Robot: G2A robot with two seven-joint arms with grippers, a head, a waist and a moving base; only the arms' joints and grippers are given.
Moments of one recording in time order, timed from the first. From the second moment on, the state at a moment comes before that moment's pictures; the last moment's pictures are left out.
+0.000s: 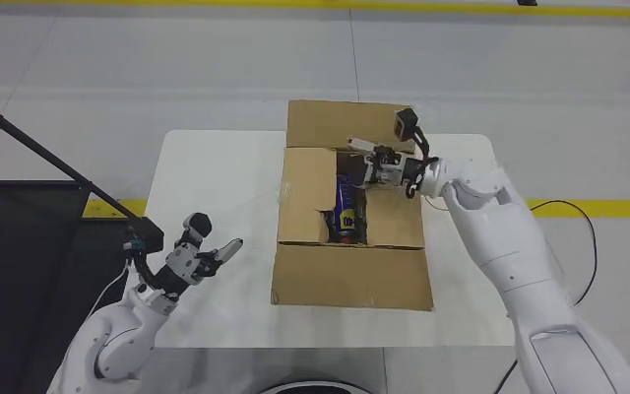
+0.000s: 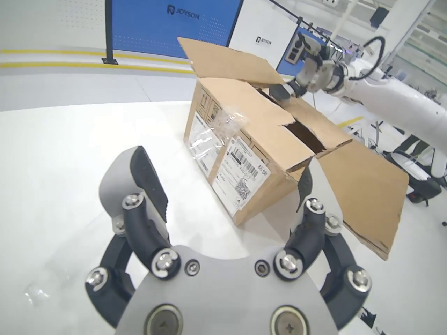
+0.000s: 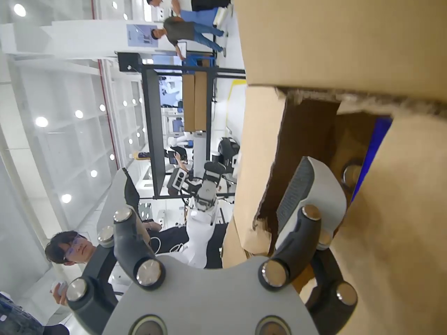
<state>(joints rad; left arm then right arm) 1.71 -1.17 -1.69 -1.93 0.79 -0.55 -0.08 -0.53 -1.24 0.99 -0.99 0.44 -0.03 1.06</state>
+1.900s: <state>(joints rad) 1.86 -1.17 -1.92 -1.83 0.68 -0.53 0.08 -0.51 -1.49 0.61 -1.05 0.39 -0.24 0.51</state>
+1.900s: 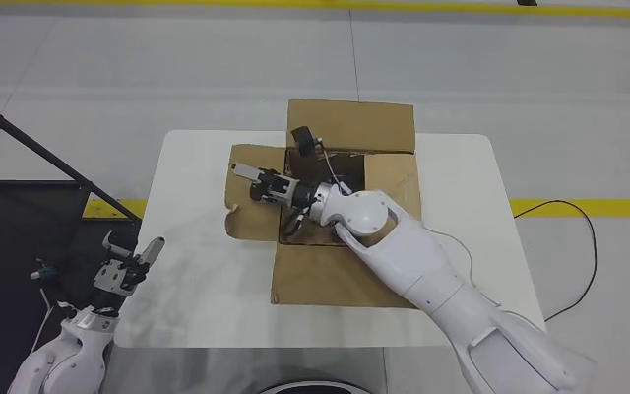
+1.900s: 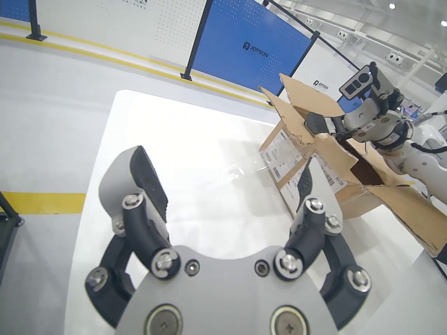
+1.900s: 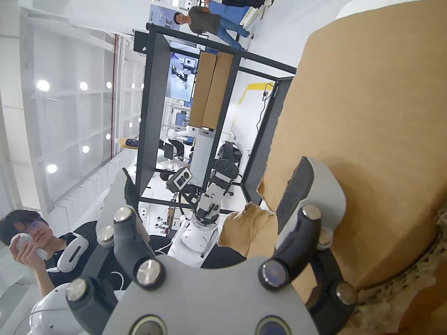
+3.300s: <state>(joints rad) 1.31 -1.12 -1.60 -2.12 0.39 -0.36 -0.62 -1.15 -1.22 1.62 -1.79 0.37 -0.29 1.25</state>
